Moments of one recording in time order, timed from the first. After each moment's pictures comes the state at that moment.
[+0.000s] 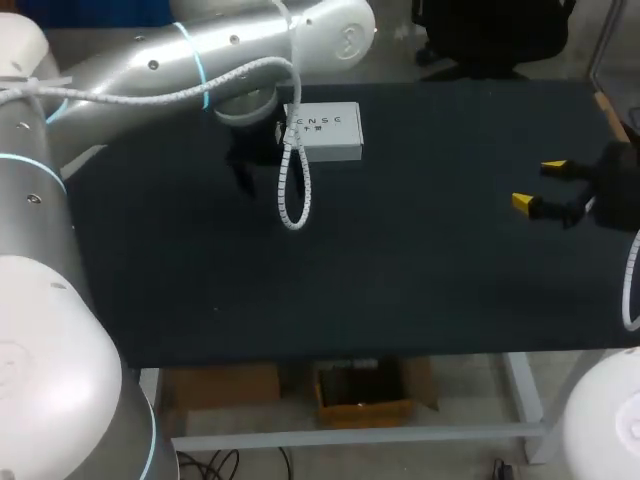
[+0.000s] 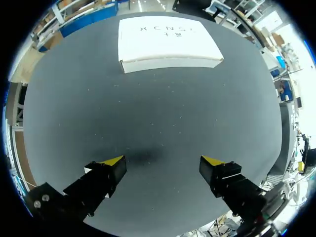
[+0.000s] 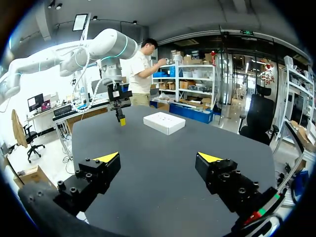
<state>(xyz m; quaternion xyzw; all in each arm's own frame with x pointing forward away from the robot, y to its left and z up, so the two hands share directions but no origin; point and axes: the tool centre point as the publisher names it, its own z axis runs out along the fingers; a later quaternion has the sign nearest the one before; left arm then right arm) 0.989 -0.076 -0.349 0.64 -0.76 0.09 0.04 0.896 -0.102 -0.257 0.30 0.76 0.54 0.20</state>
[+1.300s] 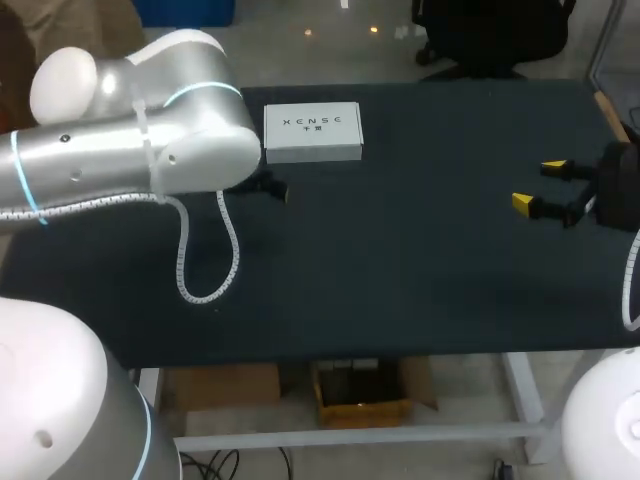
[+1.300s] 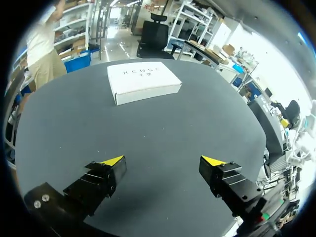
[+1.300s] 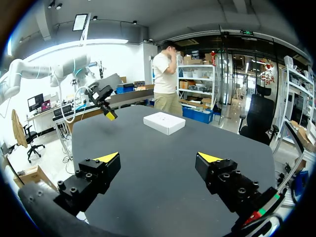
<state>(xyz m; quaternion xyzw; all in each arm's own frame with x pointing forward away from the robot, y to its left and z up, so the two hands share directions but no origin) 0.967 -0.059 -0.327 0.52 -0.78 0.33 -0.05 0.896 -0.102 -0.257 0.30 0.76 0.54 0.20</state>
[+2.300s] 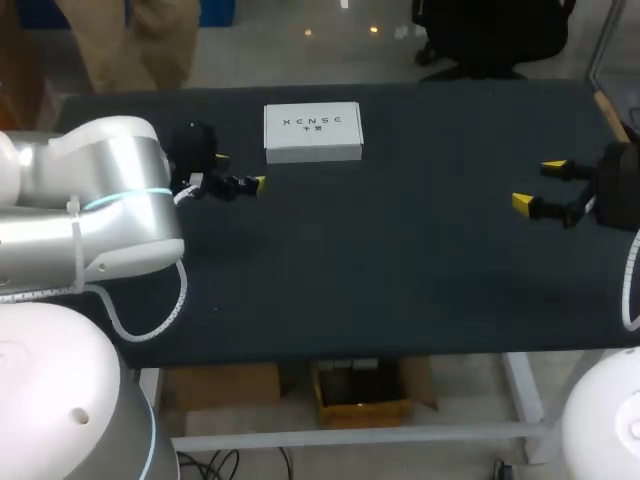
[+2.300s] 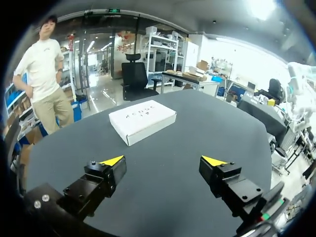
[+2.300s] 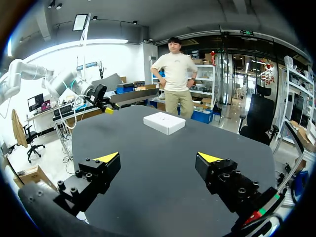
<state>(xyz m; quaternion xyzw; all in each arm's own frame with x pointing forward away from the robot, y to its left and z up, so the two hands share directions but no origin) 0.992 -0.022 -0.300 0.36 -0.80 0.45 -0.17 0.896 -0.102 -0.257 0.30 0.76 0.54 0.19</state>
